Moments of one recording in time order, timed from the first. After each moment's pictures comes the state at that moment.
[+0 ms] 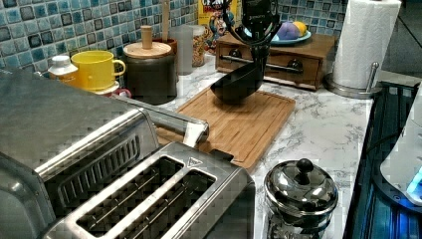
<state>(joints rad) -0.12 0.00 -0.18 -2.31 -0.05 0.56 0.35</state>
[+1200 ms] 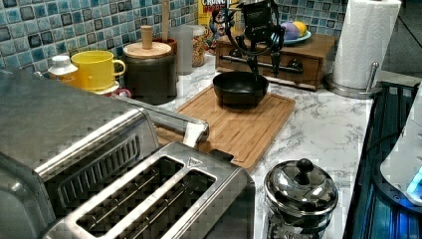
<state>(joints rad) -0.12 0.07 -0.20 -2.30 -0.08 0.54 0.35</state>
